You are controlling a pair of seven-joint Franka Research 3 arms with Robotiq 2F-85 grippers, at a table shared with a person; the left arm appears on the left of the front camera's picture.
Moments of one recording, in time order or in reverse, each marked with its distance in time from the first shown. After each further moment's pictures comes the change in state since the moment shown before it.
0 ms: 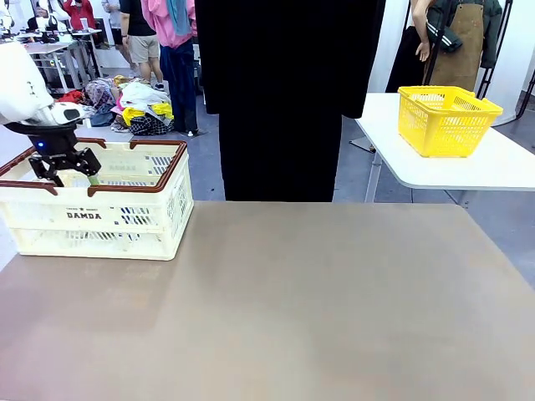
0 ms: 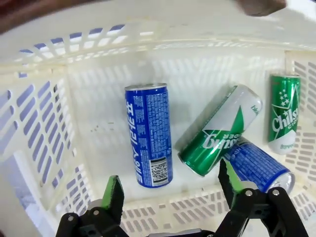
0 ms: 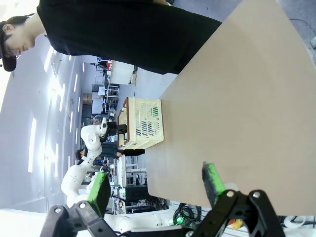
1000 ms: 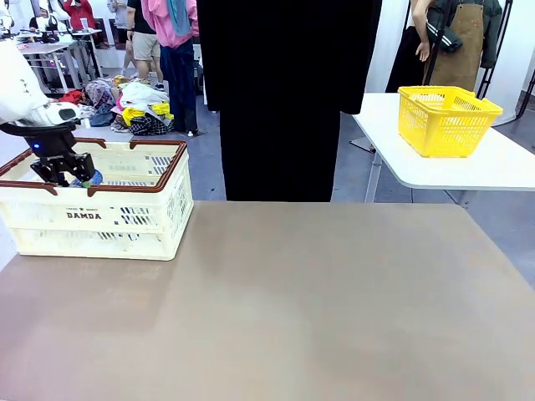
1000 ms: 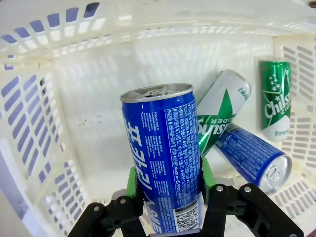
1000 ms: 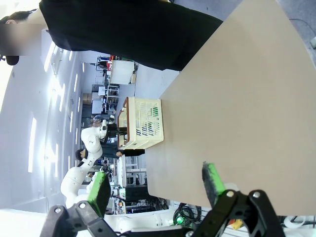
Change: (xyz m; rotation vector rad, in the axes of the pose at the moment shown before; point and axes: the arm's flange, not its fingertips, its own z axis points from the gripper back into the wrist) left arm -0.015 -0.001 -0.003 -0.038 0.006 -0.032; right arm 0.000 0.000 0.000 0.000 0.000 0.000
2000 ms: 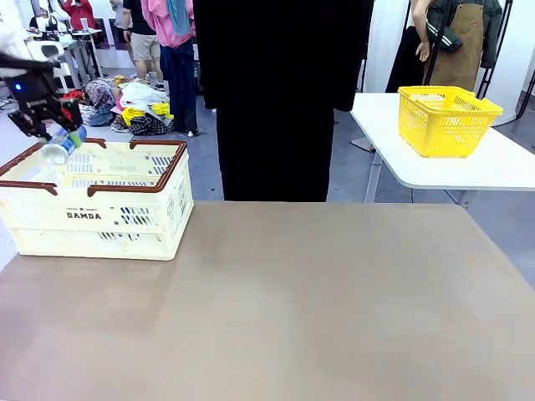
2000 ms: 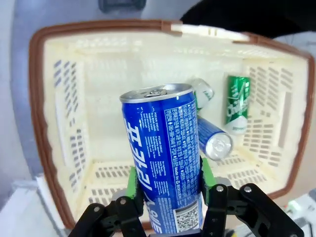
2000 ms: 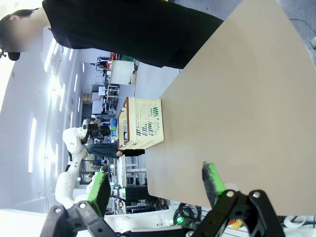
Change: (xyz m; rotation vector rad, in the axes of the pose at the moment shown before) left arm 0.006 -0.027 0.118 0.020 -0.033 0.124; right arm 0.000 0.000 0.000 0.000 0.000 0.000
